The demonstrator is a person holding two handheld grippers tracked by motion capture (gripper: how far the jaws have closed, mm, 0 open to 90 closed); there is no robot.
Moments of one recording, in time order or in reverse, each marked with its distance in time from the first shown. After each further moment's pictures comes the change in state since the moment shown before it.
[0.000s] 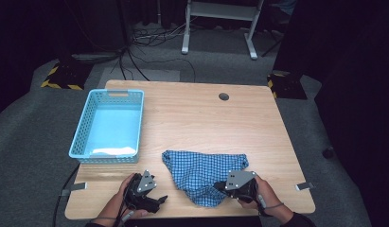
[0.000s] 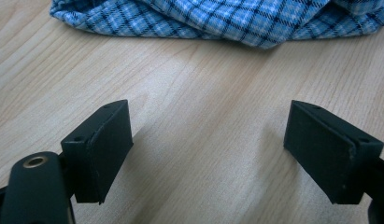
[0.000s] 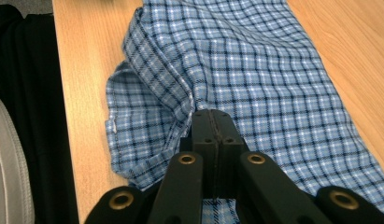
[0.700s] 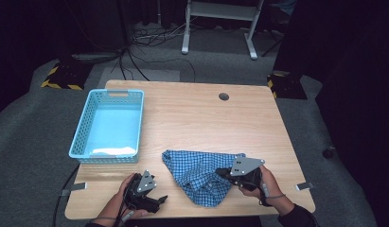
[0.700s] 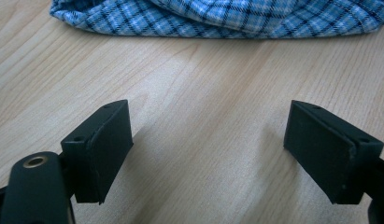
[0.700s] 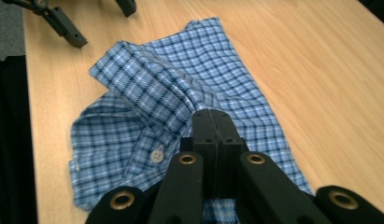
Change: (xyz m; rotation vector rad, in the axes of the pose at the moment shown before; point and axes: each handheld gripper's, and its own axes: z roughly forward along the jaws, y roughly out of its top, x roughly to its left) left arm 0.000 0.000 0.000 0.000 0.000 0.000; right arm -0.027 0.016 -0.019 -0.092 -0.062 0.033
